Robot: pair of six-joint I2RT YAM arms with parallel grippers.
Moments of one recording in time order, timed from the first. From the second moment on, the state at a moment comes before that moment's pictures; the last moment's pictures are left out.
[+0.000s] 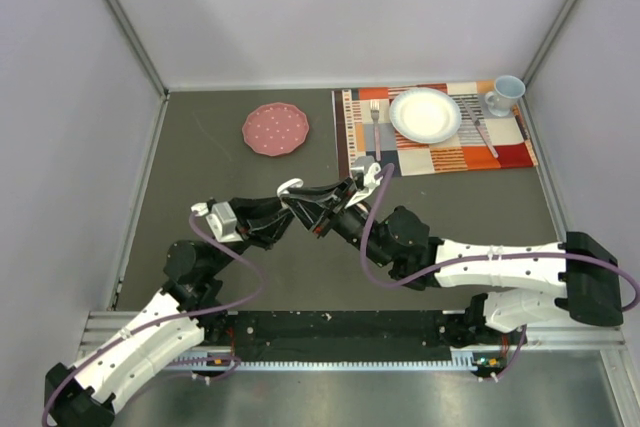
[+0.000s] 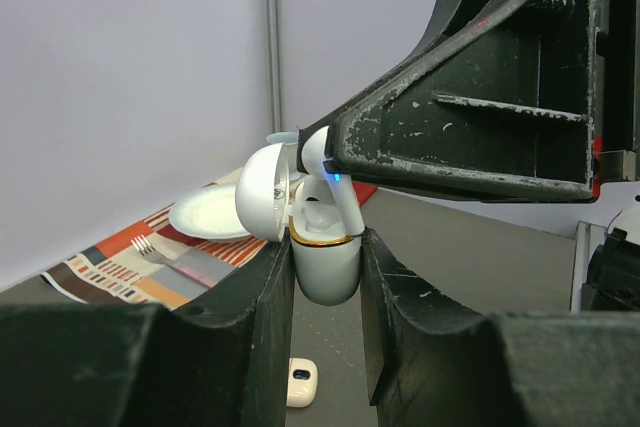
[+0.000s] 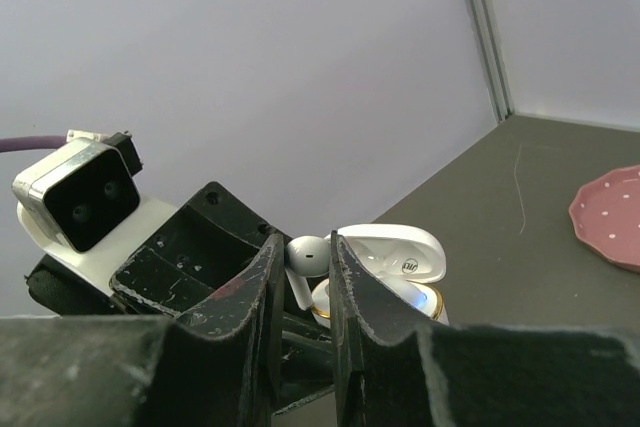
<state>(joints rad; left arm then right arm) -0.67 0.47 0.27 0.68 0.32 -0.17 1.30 1.26 0.82 0.80 0.34 0.32</state>
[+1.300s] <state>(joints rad) -0.67 0.44 0.27 0.67 0.32 -0.17 1.32 1.29 0.84 0.82 0.38 0.27</state>
